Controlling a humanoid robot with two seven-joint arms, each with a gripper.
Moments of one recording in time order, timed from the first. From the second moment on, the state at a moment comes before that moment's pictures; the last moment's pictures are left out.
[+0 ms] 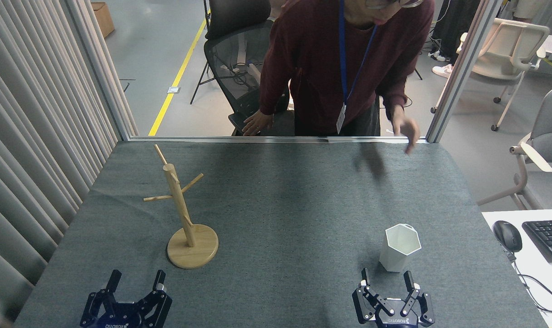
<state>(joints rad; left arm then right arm) 0.23 0.09 0.05 -1.67 -1.29 -0.16 0.24 0.10 0.03 0.07 -1.40 1.41 0.04 -0.37</state>
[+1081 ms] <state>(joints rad) 0.23 0.08 0.05 -1.63 -1.28 -0.15 0.24 -0.12 -0.03 -0.01 -1.09 1.41 0.04 -0.37</state>
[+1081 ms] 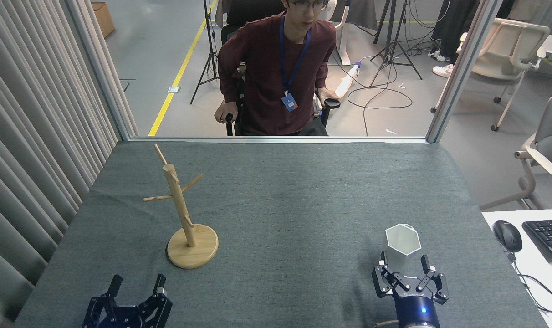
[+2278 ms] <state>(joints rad) 0.23 0.09 0.06 -1.64 -1.29 -0.16 0.26 -0.26 -0.05 0.00 -0.91 1.41 0.03 -0.37</state>
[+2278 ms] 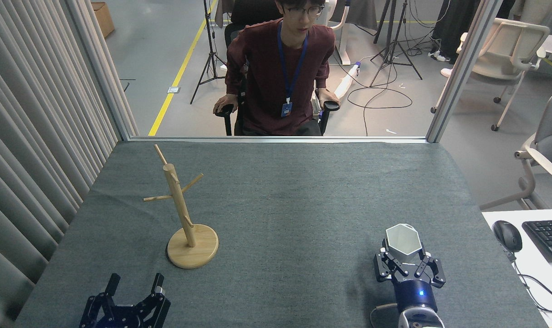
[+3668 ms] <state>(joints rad) 0.21 0.10 -0.12 -1.68 -1.64 -0.19 0.26 -0.05 0.23 0.41 -1.44 1.73 0.05 -0.39</state>
